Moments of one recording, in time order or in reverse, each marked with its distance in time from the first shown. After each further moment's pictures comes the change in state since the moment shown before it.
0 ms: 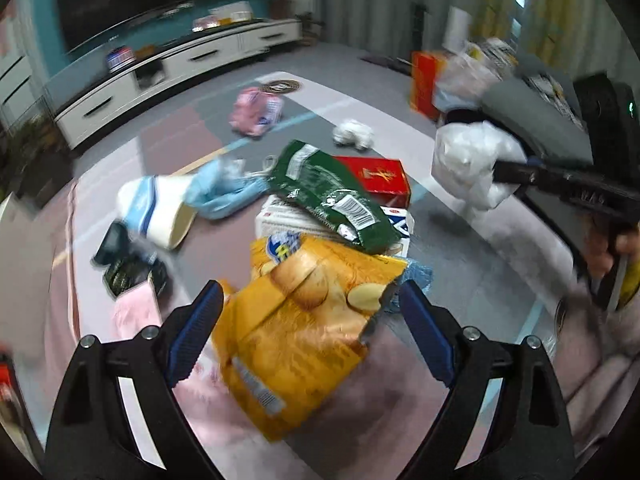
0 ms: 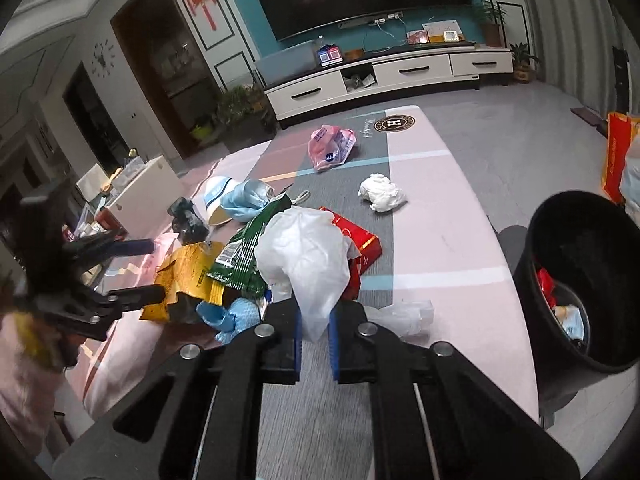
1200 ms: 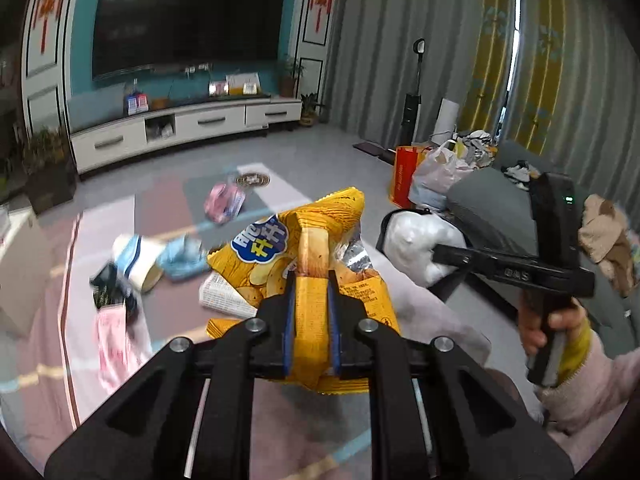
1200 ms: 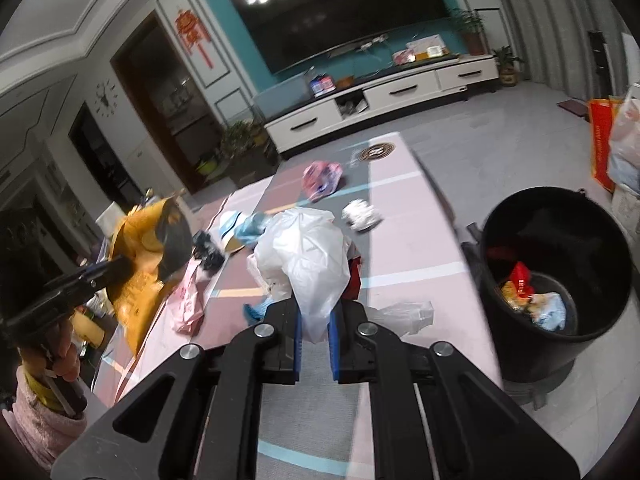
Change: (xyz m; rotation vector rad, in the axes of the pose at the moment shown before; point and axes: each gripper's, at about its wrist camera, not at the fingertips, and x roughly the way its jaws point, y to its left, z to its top) left arm -0.098 -0.091 0.020 -0.147 -0.326 -0.024; right arm -0.080 -0.029 -0.010 0.090 -0.135 0.017
